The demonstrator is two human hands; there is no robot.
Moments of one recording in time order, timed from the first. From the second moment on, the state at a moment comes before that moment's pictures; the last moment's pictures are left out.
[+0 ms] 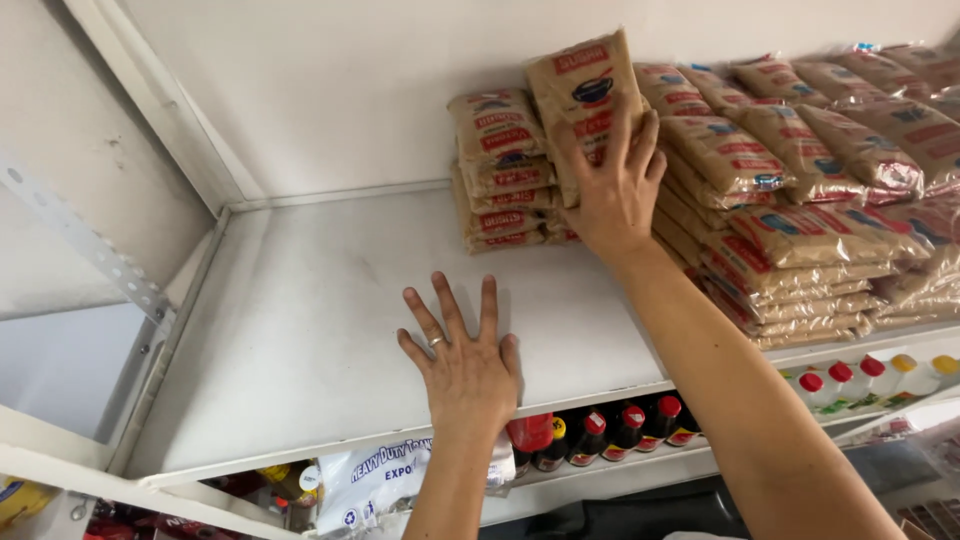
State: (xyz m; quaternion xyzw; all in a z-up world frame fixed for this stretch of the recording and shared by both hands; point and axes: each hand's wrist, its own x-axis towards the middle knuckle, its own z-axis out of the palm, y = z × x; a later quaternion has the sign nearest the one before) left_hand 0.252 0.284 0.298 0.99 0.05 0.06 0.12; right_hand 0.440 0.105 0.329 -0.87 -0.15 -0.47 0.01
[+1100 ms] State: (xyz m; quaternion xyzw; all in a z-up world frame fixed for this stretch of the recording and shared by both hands) left_hand 0.037 0.029 0.083 0.37 0.42 -0.03 0.83; right_hand 0.040 -0.148 0.107 -0.44 0.08 0.22 0.87
